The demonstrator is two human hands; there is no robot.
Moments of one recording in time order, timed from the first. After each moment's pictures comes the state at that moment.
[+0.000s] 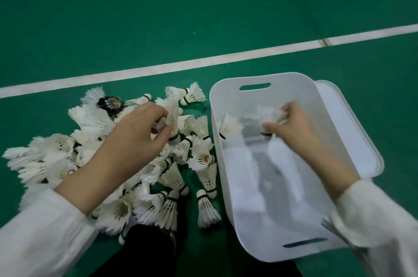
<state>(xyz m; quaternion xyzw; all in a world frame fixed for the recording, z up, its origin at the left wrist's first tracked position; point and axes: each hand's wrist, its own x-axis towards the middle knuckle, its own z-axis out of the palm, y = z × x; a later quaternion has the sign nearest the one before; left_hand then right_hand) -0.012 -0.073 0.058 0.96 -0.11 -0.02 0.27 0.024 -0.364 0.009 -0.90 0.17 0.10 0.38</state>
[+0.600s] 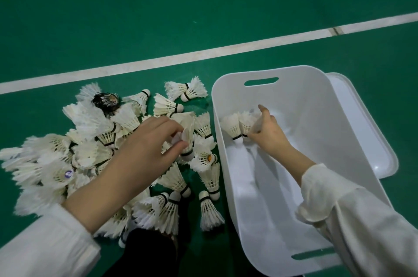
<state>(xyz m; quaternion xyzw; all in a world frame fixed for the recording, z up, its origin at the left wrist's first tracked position) -0.008 -0.082 0.023 0.95 -0.16 -0.04 0.25 0.051 -0.342 -0.076 -0.90 0.14 0.21 0.35</state>
